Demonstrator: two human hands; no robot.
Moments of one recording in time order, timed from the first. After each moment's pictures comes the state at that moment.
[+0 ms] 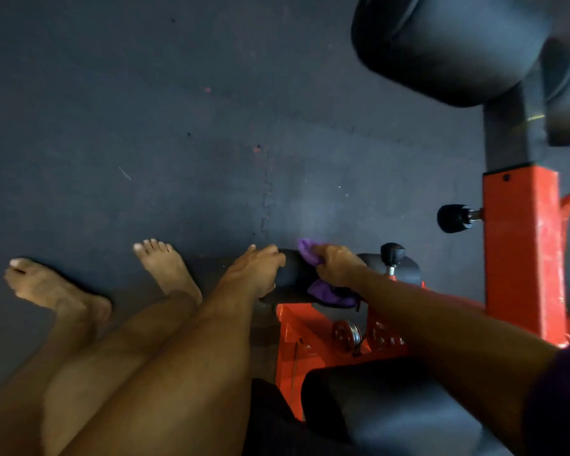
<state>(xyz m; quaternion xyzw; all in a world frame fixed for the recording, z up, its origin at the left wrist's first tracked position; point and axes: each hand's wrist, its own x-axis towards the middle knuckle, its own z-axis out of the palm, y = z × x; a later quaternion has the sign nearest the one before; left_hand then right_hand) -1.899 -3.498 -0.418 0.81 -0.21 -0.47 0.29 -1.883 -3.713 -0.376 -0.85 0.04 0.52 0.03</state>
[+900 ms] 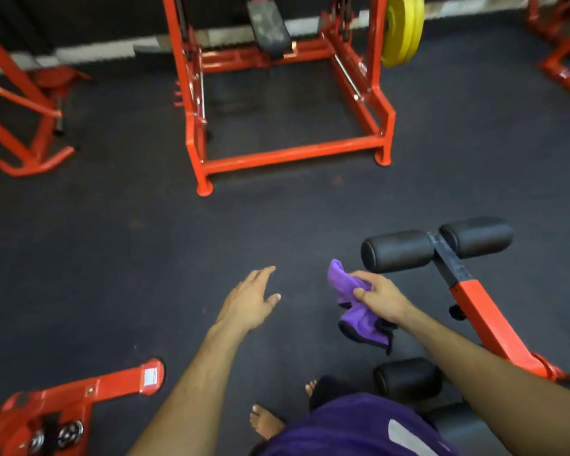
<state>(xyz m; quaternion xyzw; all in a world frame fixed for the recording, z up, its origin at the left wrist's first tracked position) -1.738 -3.178 0.105 0.94 -0.12 -0.22 0.21 -1.790 -3.475 0.114 -0.88 0.10 0.18 0.44</state>
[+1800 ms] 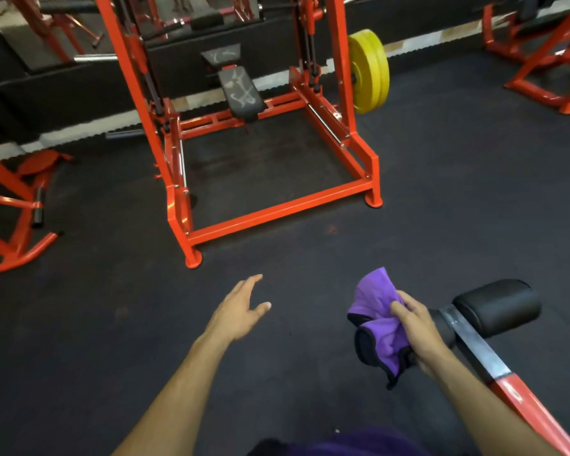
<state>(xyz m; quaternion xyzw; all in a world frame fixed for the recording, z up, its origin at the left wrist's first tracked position) -1.462 -3.243 0.126 0.93 -0.15 -0.21 0.27 -1.618 -3.570 0.120 -0.66 0.29 -0.02 0.69</state>
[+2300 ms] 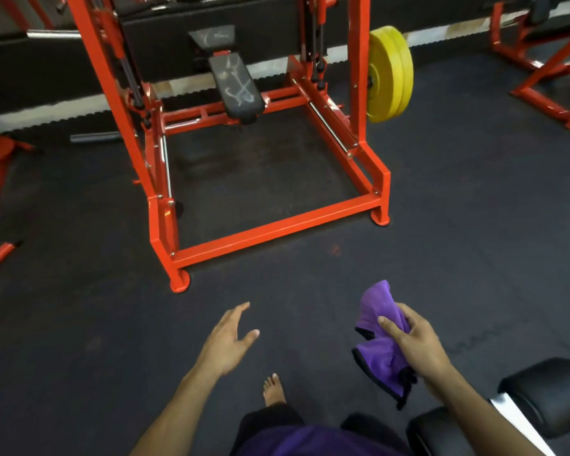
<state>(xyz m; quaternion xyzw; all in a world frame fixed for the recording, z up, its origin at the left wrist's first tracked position) -1.243 -3.219 0.064 0.91 -0.11 -0.25 0.32 -1.385 -3.566 0.130 -0.77 0.28 0.00 0.58</state>
